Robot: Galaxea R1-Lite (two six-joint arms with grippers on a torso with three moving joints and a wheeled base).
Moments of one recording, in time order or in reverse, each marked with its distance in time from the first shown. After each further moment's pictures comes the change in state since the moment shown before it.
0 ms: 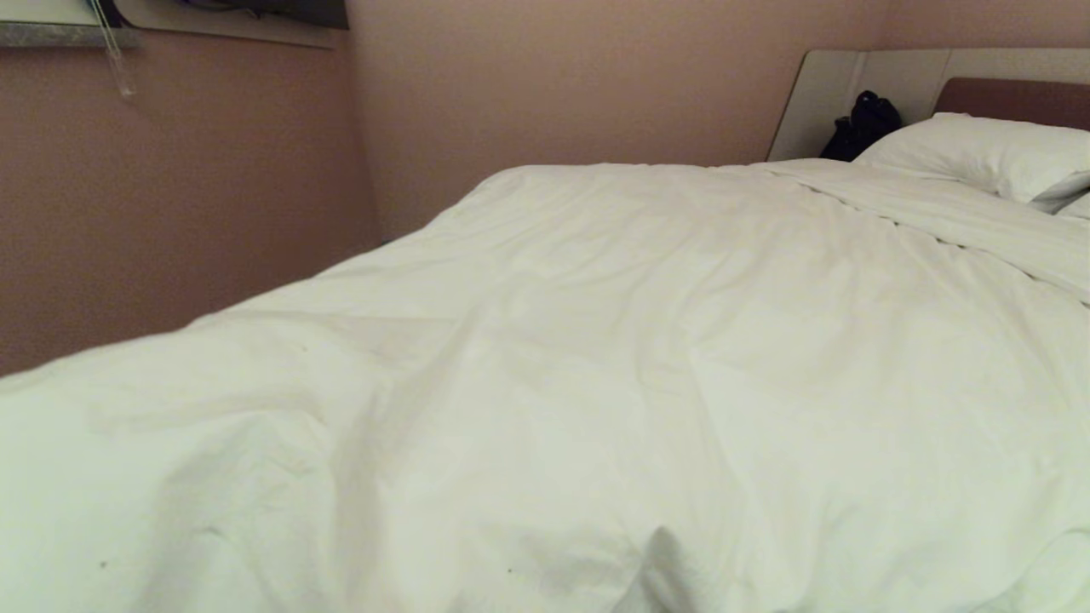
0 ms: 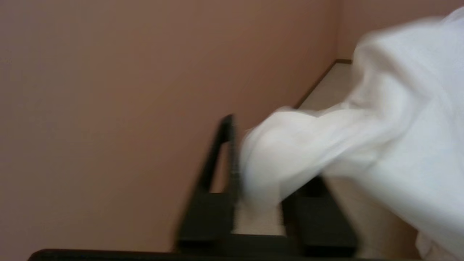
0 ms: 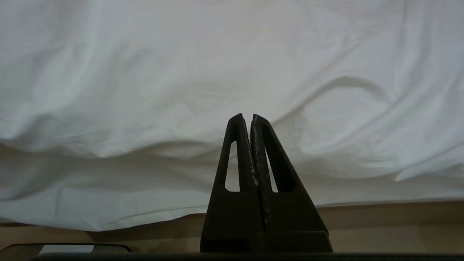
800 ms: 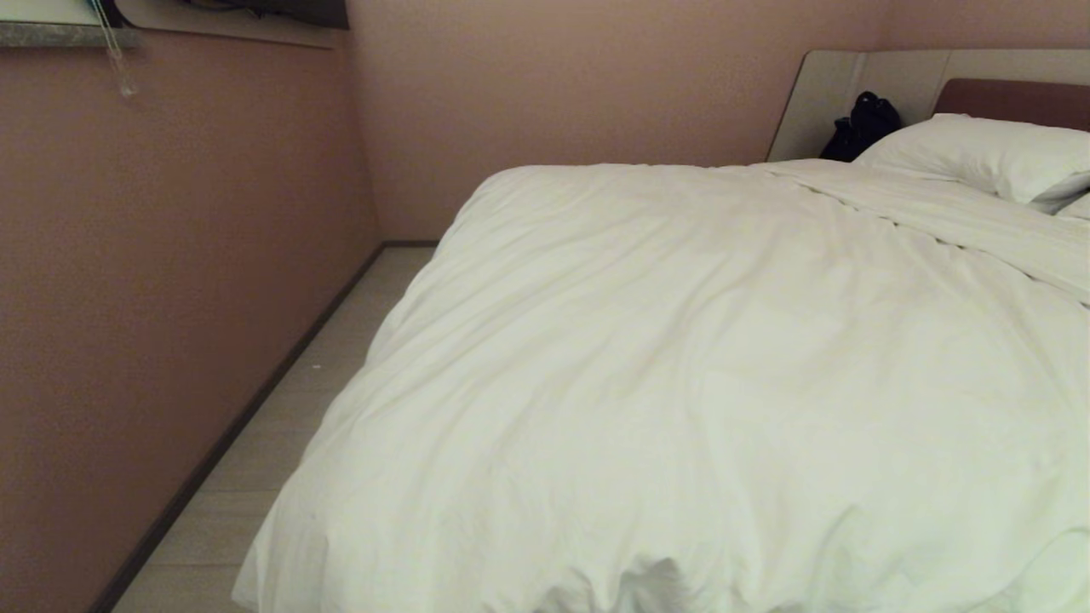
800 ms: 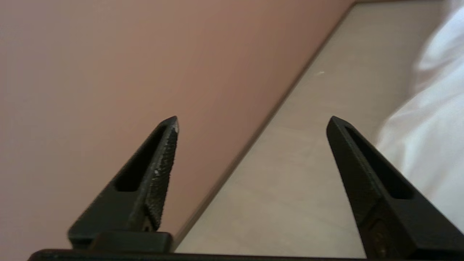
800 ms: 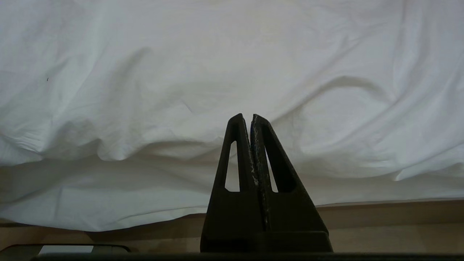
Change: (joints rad) left arm -0.001 -0.015 0.077 0.106 -0.012 0.008; right arm 0.000 0.000 0.000 -0.001 0.000 0.000
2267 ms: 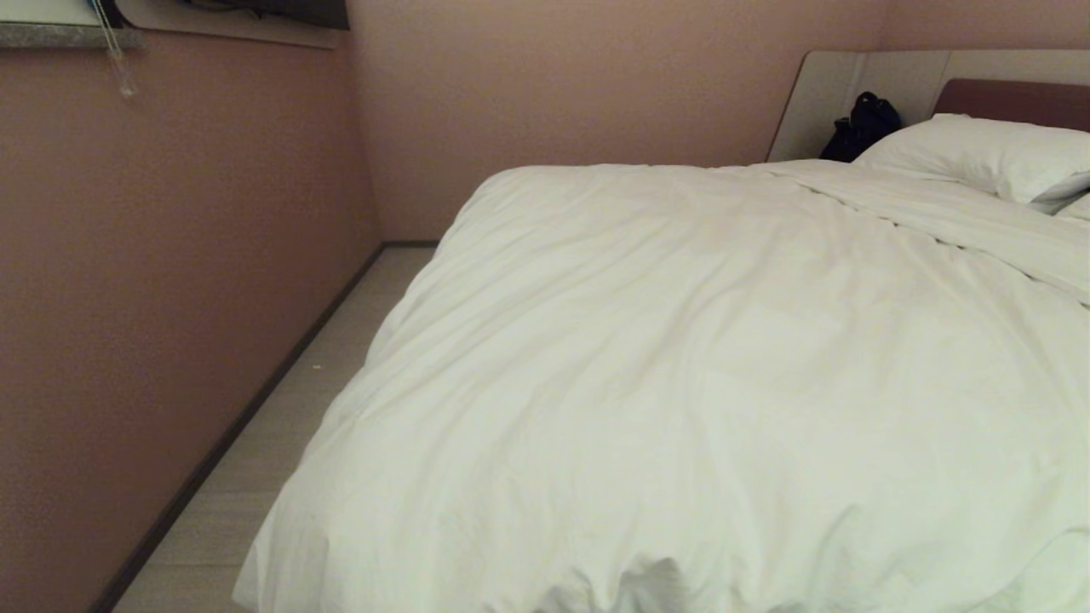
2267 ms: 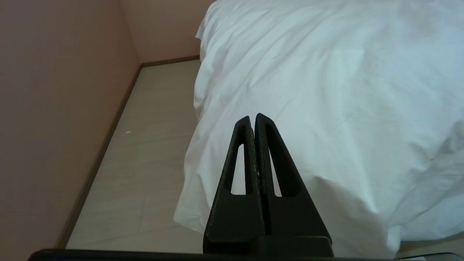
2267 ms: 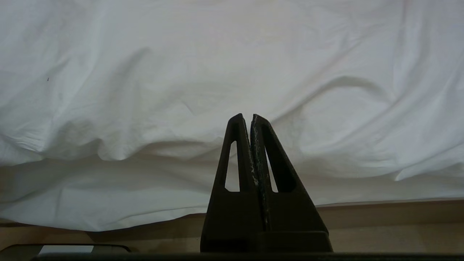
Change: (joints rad) left arm 0.000 -0.040 0.367 -0.429 -0.747 -0.141; right arm 0.000 0.000 0.000 0.000 0.000 0.000
